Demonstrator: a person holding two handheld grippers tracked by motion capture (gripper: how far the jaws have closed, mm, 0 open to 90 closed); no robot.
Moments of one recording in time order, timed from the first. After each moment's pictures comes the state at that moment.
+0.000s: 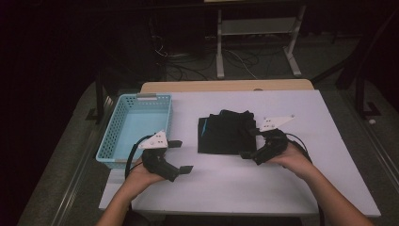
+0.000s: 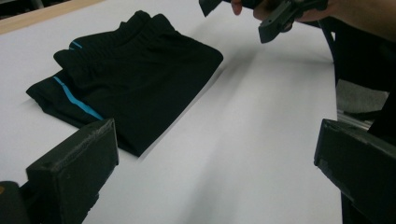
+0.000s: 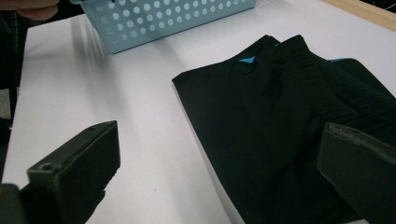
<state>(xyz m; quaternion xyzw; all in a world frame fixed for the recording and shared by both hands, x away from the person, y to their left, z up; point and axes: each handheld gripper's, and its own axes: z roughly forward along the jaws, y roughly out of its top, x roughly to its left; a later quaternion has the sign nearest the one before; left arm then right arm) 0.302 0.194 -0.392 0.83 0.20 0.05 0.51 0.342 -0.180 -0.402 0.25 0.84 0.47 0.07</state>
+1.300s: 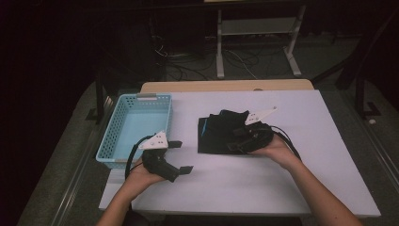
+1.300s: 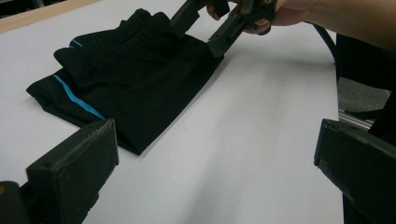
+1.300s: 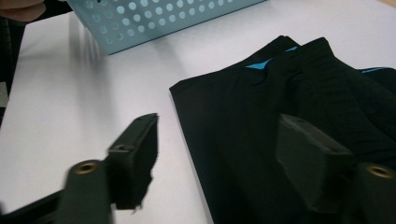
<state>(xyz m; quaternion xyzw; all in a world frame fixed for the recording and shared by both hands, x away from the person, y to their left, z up) 0.301 0.194 -0.393 0.83 0.20 0.05 0.51 0.375 -0.150 -0.409 0.23 0.86 0.46 0.03</state>
